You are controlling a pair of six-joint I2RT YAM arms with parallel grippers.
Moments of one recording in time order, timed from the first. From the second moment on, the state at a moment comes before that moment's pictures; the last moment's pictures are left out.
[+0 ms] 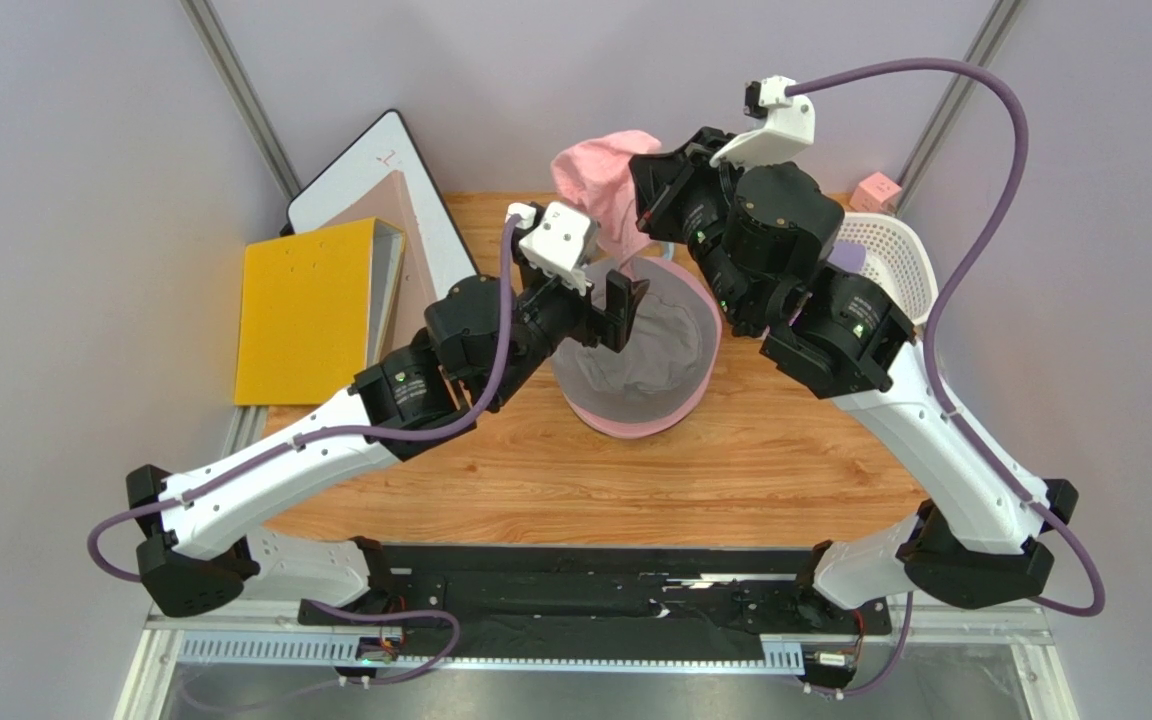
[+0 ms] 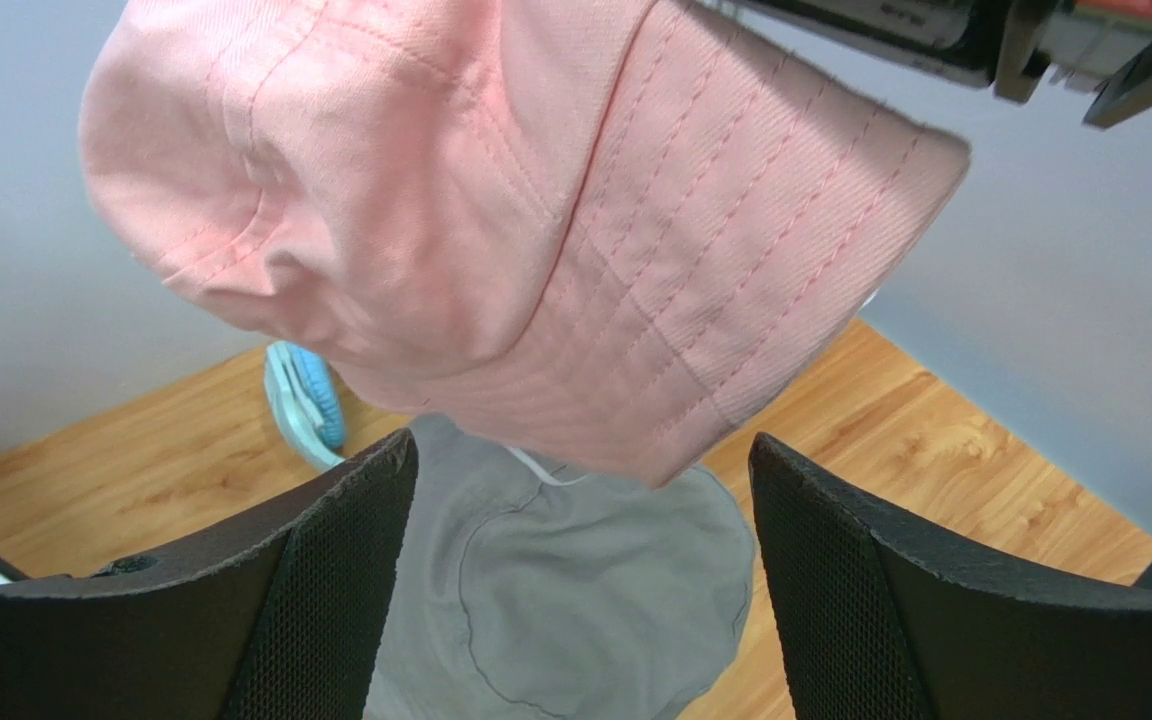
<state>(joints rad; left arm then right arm) -1.10 1.24 1.41 -0.12 -0.47 -0.03 0.94 1.41 1.96 -0.50 0.64 0.49</state>
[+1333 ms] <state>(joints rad) -0.92 1.25 1.61 -0.21 -0.48 0.09 0.82 1.05 1.21 -0.35 0.12 0.50</state>
